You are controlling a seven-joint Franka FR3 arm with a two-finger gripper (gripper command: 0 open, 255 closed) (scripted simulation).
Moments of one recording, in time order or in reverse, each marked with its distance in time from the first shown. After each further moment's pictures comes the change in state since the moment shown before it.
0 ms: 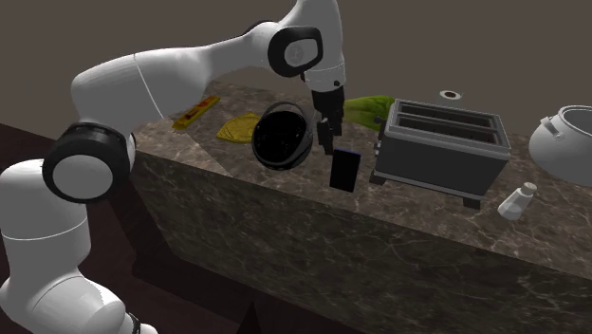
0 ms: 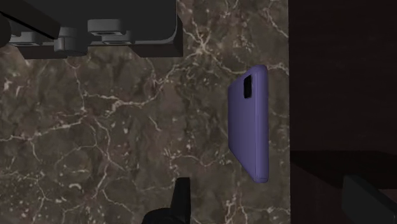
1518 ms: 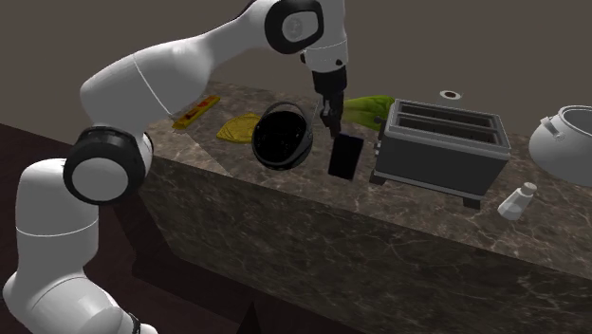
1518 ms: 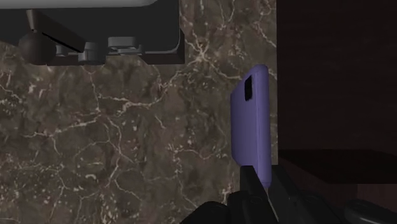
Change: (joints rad) arm -0.095 0.079 0.013 0.247 0.057 -0.166 -0.025
